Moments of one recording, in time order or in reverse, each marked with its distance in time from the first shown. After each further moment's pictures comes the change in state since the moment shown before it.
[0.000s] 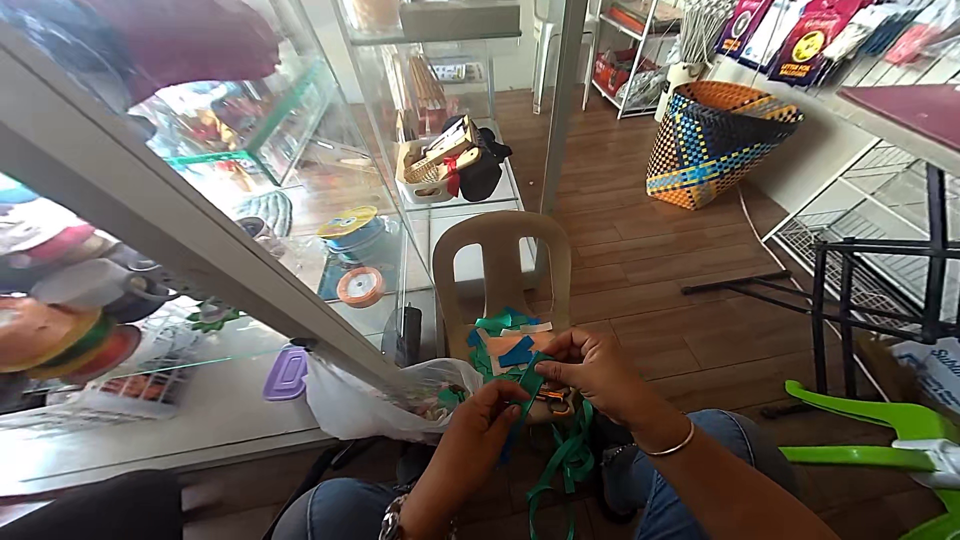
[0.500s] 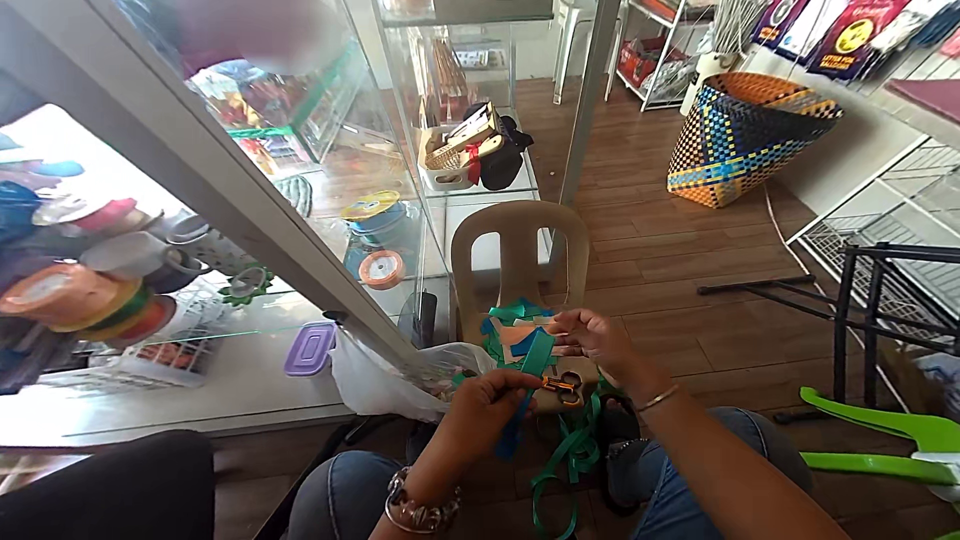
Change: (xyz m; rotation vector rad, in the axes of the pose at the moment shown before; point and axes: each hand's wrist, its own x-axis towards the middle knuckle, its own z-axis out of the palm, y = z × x) left_hand -0.004 0.014 -0.013 -0.048 0.019 -0.121; right_hand 0.050 0.045 -0.012 -0.089 -0.049 0.098
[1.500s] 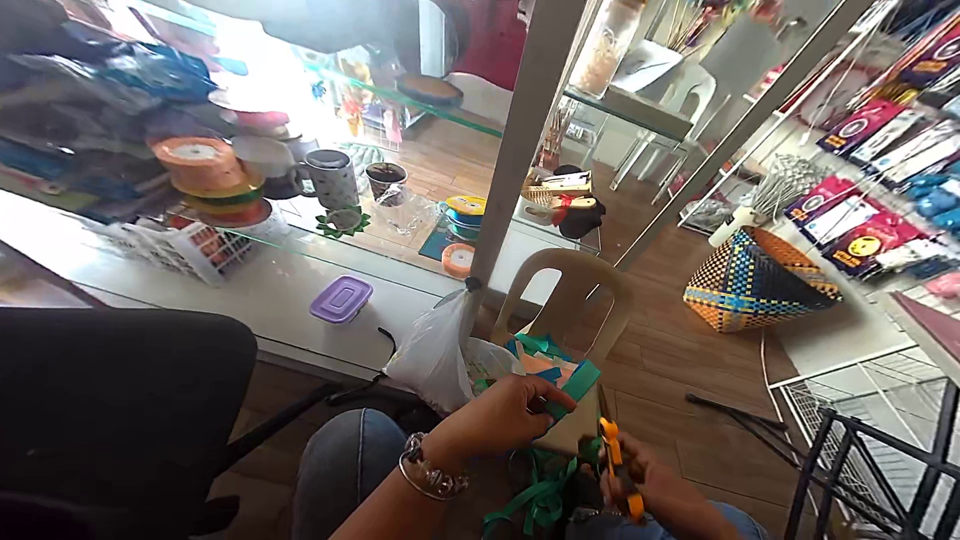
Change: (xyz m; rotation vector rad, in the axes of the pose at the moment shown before) left_hand -0.028 0.014 -0.047 0.061 -0.183 0.134; right_hand -0.104 0.005 -0.002 -0.080 -0.436 0.102
